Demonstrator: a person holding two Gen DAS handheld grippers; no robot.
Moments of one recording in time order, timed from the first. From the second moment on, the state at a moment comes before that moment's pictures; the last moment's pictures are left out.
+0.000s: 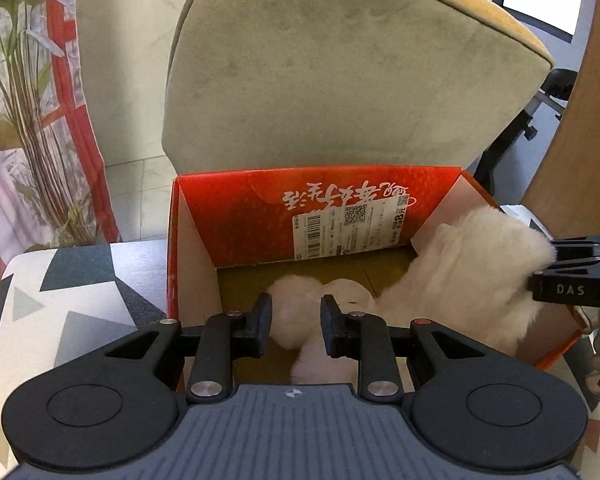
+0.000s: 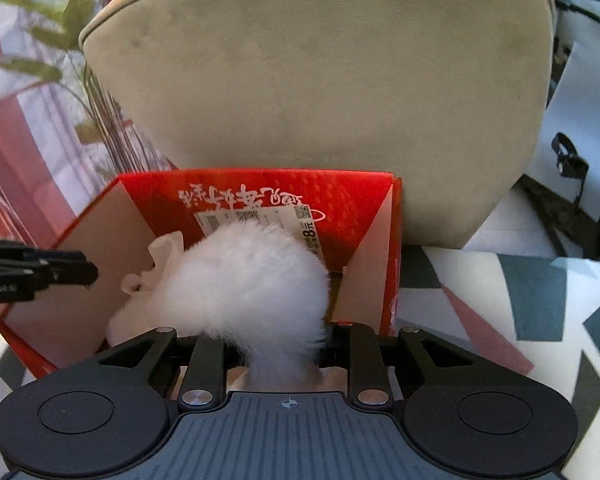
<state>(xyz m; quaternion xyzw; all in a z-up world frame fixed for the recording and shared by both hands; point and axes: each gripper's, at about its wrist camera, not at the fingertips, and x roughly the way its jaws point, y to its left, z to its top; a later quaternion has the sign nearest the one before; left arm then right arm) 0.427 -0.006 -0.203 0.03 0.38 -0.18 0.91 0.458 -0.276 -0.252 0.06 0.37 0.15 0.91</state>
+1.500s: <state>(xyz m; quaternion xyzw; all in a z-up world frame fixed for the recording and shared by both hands) 0.332 0.005 -0.154 0.01 0.31 -0.12 0.94 0.366 -0.249 -0.184 0.03 0.30 0.10 0.95</state>
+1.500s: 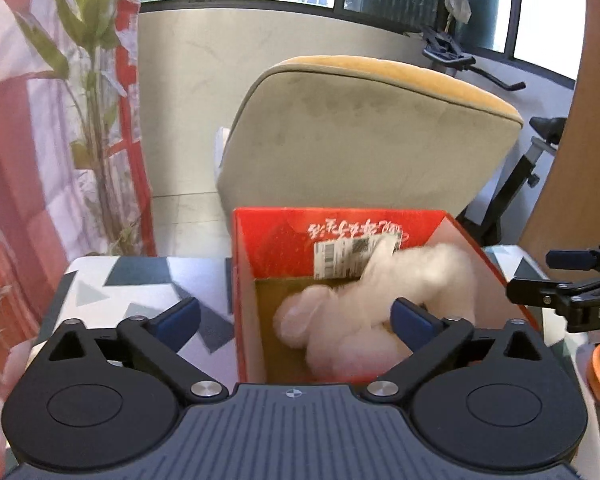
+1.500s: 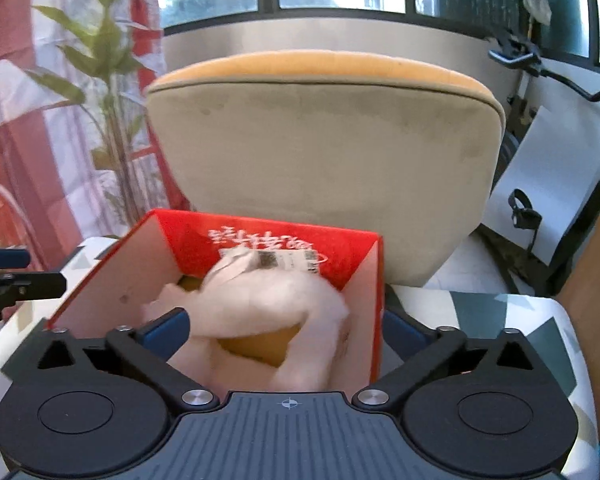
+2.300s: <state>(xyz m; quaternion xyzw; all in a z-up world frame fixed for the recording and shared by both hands) 0.161 0.023 -0.224 0.02 0.36 -0.11 0.93 0.164 -0.247 -0.260 0.11 0.29 0.12 0.94</state>
